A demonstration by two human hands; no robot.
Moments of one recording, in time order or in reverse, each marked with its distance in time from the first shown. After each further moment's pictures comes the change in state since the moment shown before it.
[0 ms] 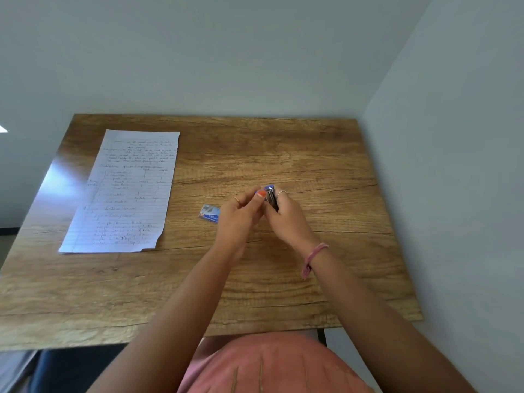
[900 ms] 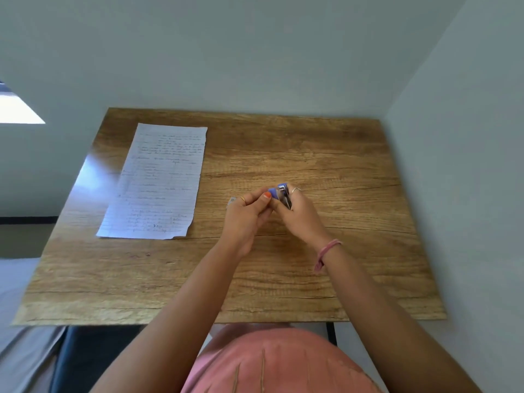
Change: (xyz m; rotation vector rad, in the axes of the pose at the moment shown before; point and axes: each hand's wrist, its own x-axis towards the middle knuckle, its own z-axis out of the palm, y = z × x) left_hand -0.011 0.013 -0.037 -0.140 0.039 -0.060; right_hand -0.002 -0.009 0.025 0.036 -0.036 -0.057
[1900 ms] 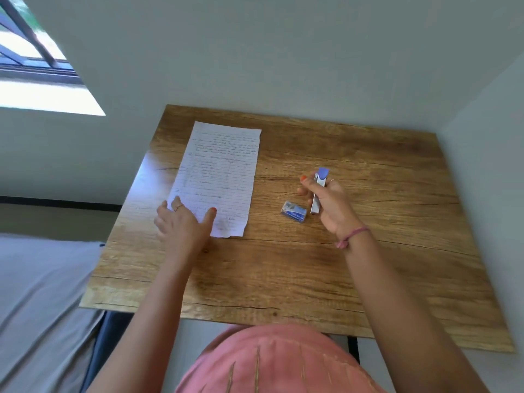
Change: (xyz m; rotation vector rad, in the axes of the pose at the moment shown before) left_hand -0.013 0.070 -0.179 1.272 0.700 0.073; right_hand 0.047 -0.036 0.048 0.750 0.043 0.326
